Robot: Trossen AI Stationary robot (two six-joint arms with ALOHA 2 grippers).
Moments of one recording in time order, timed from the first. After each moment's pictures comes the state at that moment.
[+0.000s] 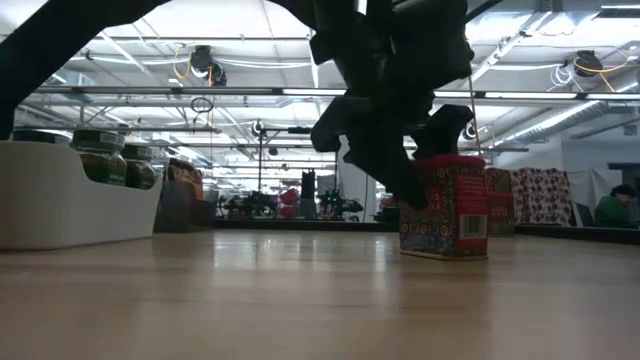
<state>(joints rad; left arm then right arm) -0.06 2.34 1.98 -0.75 0.26 0.90 0.60 1.38 1.62 -1.45 0.36 1.37</state>
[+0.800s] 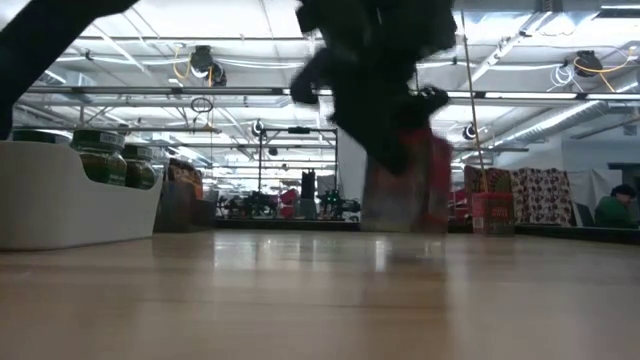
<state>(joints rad) -0.07 2.27 1.98 -0.87 0.26 0.75 0.60 1.38 1.62 -1.45 0.36 1.32</state>
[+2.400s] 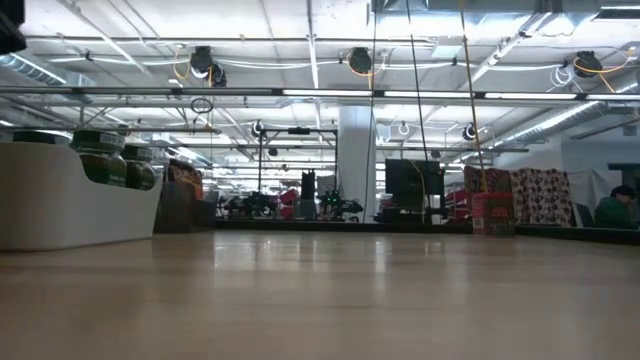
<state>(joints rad) -0.91 0.95 0.80 -0.87 -0.16 -0.95 0.51 1.38 1.62 -1.36 0.60 1.16</state>
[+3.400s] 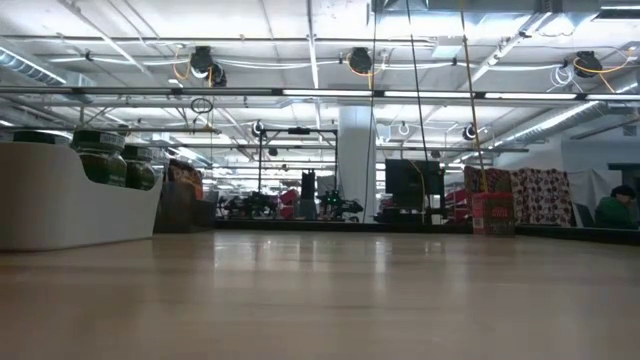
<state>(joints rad) -1.04 1.31 0.78 -0.87 -0.31 -1.07 0.51 1.38 1.62 -1.35 0.63 1.09</state>
